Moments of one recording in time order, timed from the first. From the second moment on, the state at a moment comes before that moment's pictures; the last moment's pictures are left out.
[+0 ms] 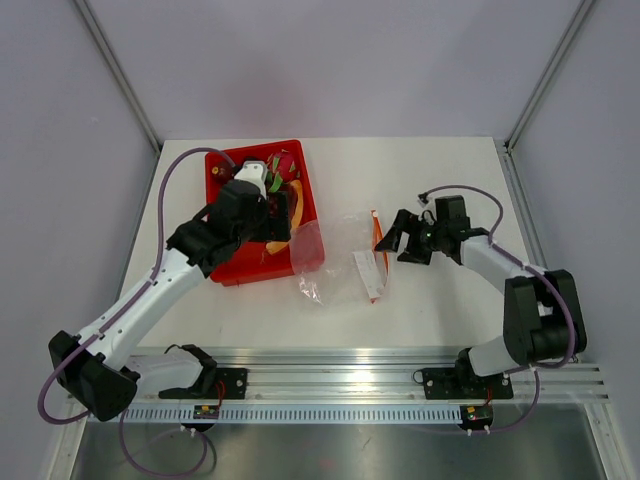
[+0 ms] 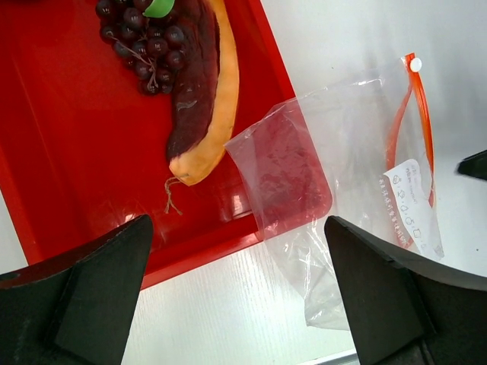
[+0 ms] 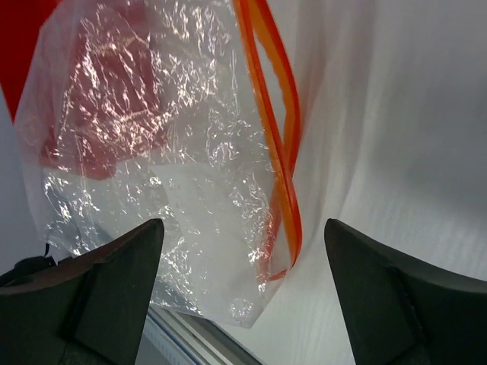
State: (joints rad) left arm -0.59 1.17 1.16 -0.64 -0.24 -0.39; right arm 0.14 1.44 0.80 -0.20 -0.55 0.50
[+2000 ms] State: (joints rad) left arm -0.59 1.16 1.10 -0.71 -0.23 -0.41; right arm 0.38 1.72 1.45 -0.67 0.52 0.35
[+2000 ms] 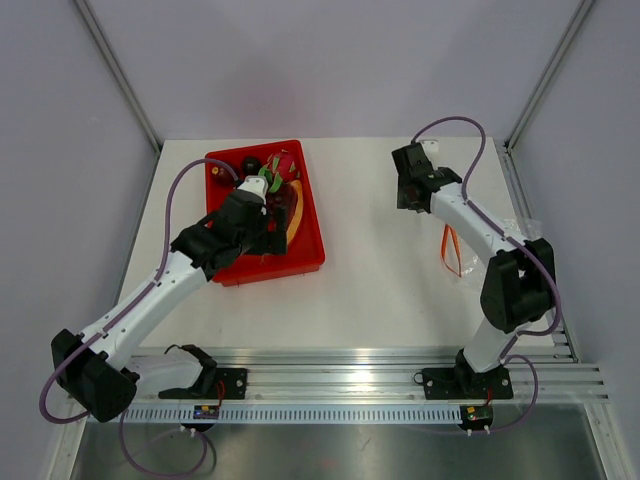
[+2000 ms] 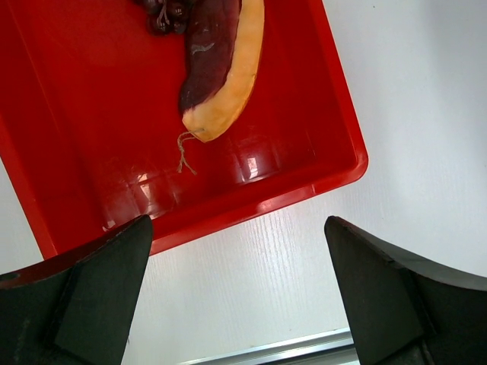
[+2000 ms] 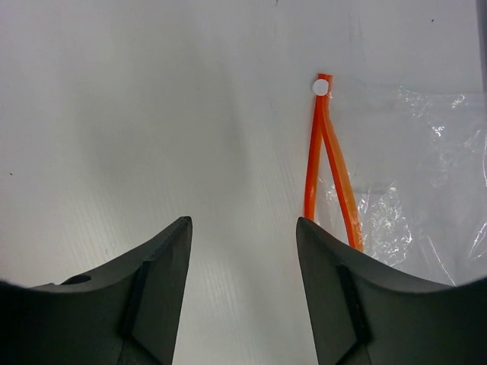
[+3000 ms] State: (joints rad) left arm -0.59 1.22 1.10 -0.69 -0.21 -0.36; right arm 0.17 1.88 1.33 -0.70 0.61 0.16
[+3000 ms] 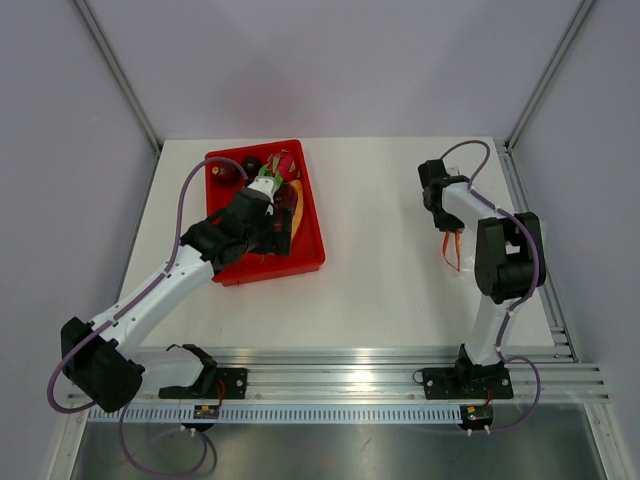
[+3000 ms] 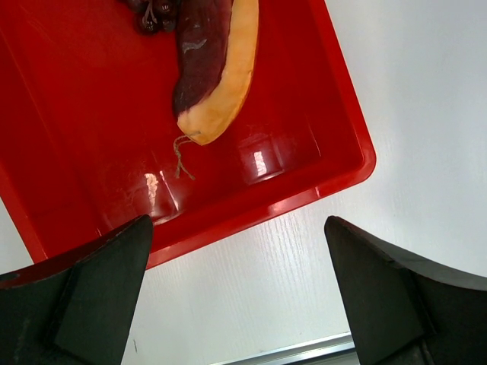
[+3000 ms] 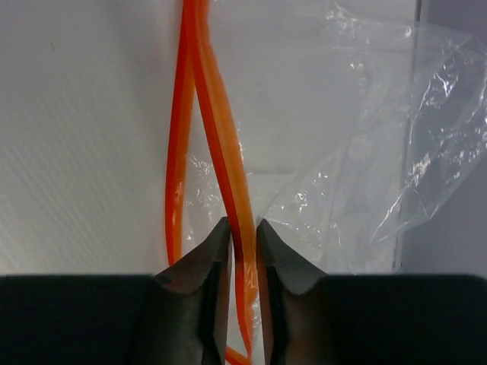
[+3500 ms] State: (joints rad) left arm -0.59 1.23 1.10 -0.65 -0.10 -0.41; right arm 0.28 1.86 1.51 -0.51 0.46 0.05
